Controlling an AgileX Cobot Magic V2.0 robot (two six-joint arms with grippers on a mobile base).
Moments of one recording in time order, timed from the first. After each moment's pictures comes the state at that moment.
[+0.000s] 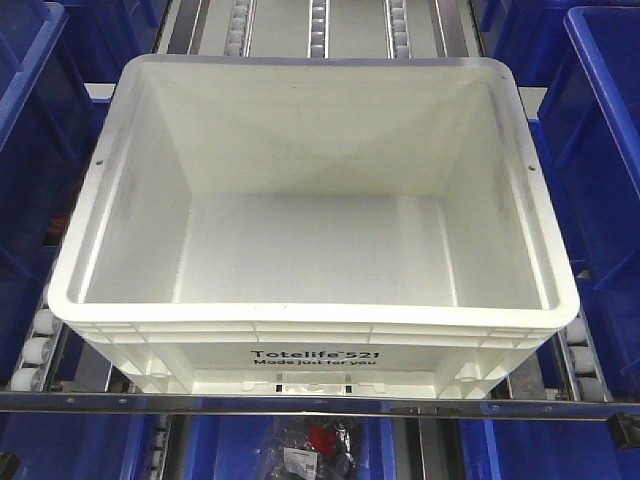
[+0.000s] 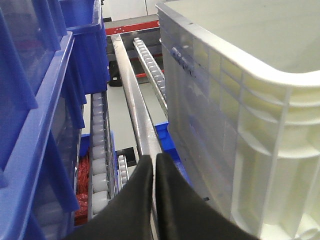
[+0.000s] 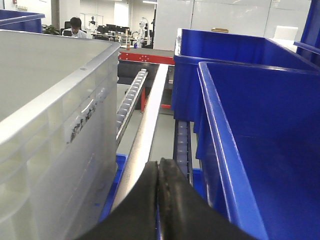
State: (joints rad) left arm -0.20 -0.01 0.03 -0.05 0.16 0.15; right arm 0.05 0.02 0.03 0.01 0.00 -0.12
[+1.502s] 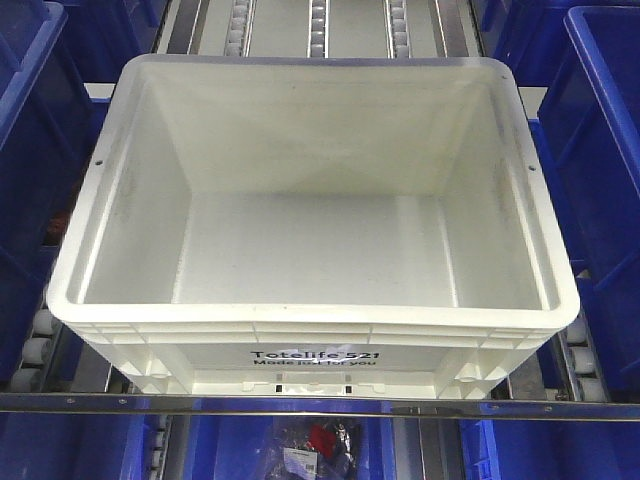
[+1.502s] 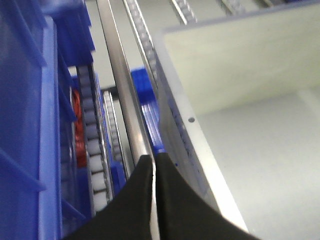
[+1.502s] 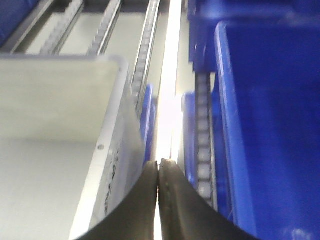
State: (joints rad) left arm -0.20 0.75 -0.88 -0.06 0.73 0.11; right arm 0.05 0.71 -0.87 0.07 0.71 -0.02
